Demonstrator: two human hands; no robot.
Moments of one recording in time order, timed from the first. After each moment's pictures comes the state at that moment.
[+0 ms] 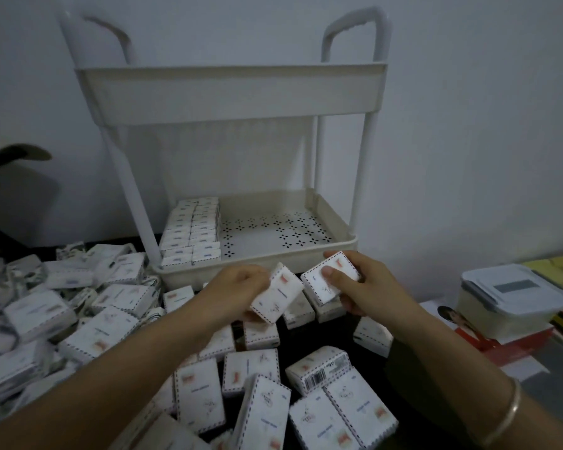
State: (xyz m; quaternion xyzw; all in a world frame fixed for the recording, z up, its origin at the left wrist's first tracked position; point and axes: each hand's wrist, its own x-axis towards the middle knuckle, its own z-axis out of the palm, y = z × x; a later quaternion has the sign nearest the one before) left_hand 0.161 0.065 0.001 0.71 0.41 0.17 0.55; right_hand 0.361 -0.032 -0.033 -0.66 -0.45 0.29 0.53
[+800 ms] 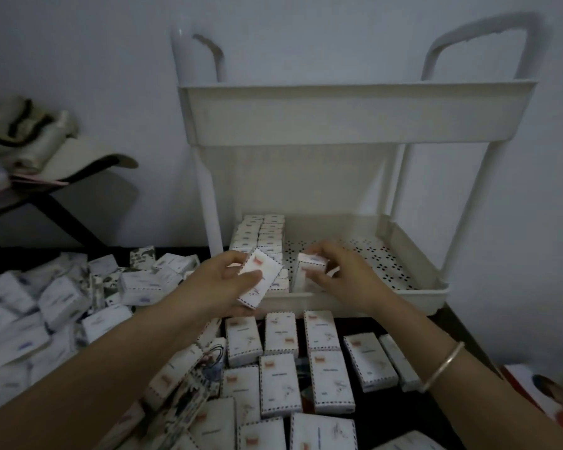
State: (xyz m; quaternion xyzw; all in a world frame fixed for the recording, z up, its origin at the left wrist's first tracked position) left_hand 0.099 0.144 0.025 0.60 0.46 0.30 0.58; right_hand 0.329 0.132 -0.028 -0.64 -0.66 0.14 0.35
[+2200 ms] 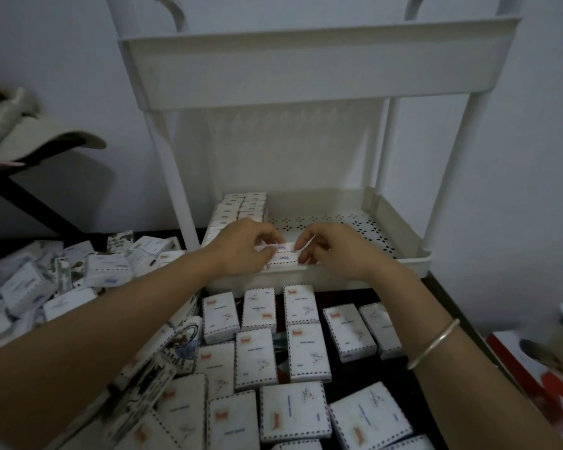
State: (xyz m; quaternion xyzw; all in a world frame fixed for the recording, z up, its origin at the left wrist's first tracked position) left_hand 0.163 0.229 -0.023 0.92 0.33 0.15 0.16; right_hand 0.339 0.115 -0.012 -0.67 -0.65 0.21 0.28
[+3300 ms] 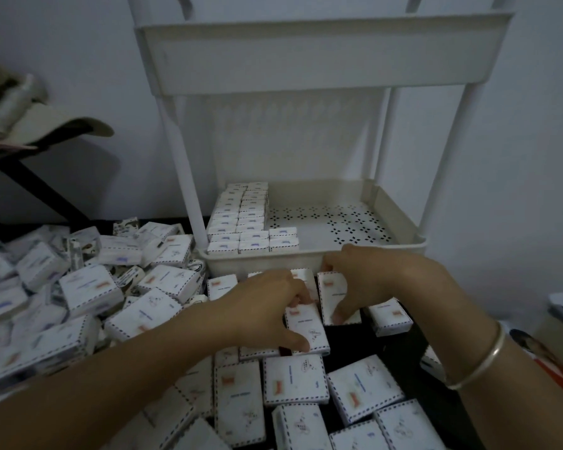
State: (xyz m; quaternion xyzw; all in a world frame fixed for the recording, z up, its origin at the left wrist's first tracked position) left_hand 0.150 0.110 -0.029 0.96 0.26 -0.02 0.11; right_hand 0.321 0.054 0.014 -0.71 -0.67 0.16 -0.12
